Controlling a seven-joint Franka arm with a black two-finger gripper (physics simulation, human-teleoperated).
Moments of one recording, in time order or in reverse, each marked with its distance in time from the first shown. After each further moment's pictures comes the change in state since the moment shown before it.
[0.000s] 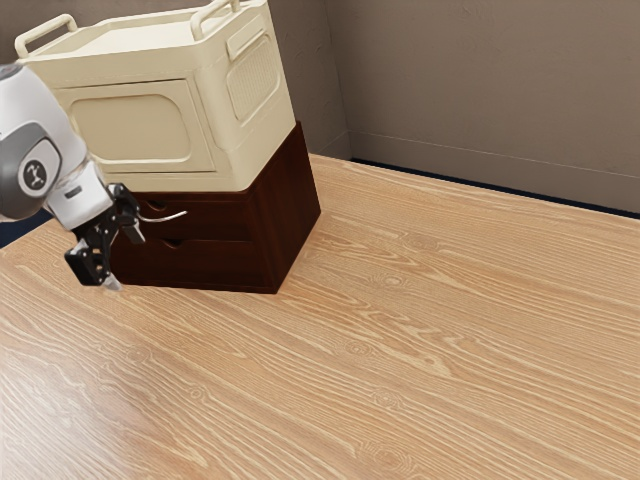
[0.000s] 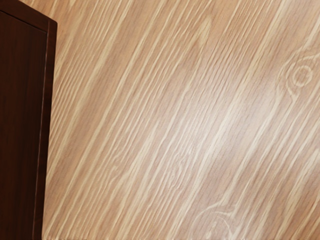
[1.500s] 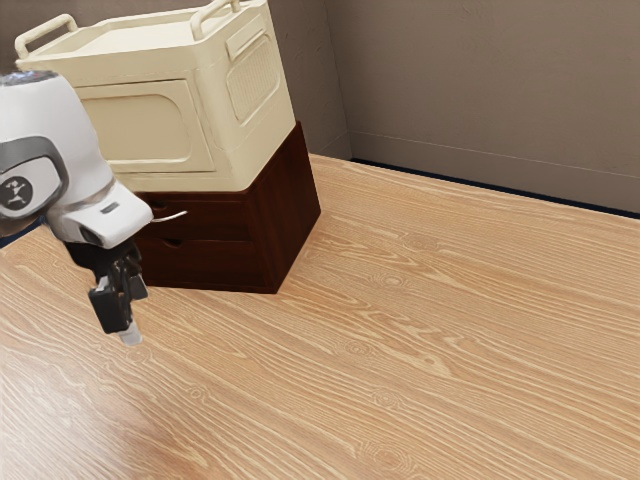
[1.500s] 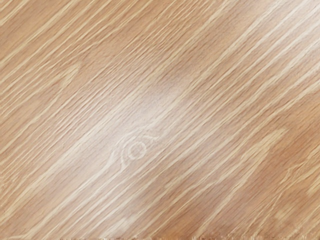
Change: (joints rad) arm -1.033 -0.225 0.744 -0.107 0.206 -0.300 -0.762
